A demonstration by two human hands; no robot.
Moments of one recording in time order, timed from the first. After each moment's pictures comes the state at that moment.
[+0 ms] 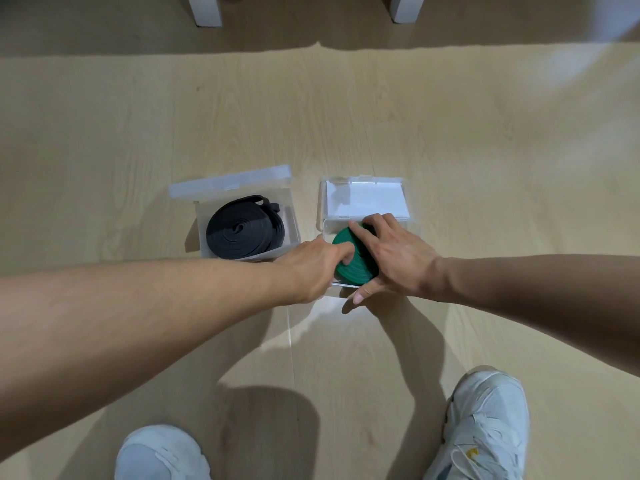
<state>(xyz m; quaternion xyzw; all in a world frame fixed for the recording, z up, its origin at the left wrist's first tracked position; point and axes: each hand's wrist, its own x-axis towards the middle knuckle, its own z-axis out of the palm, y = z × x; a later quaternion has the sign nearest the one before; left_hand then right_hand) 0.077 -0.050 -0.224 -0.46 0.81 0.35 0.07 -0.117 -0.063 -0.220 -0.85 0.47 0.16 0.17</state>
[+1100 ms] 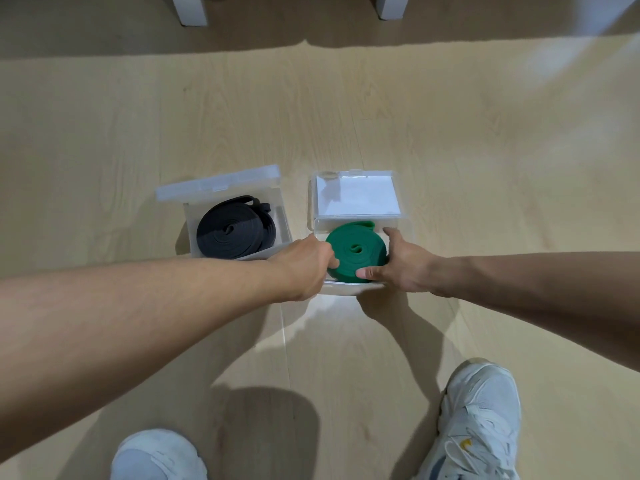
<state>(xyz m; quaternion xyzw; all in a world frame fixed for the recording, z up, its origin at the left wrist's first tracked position) 0.069 -0.052 -0.221 -0.51 0.78 0.34 0.12 -0.138 -0.054 -0.227 -0.55 0.67 0.08 0.49</state>
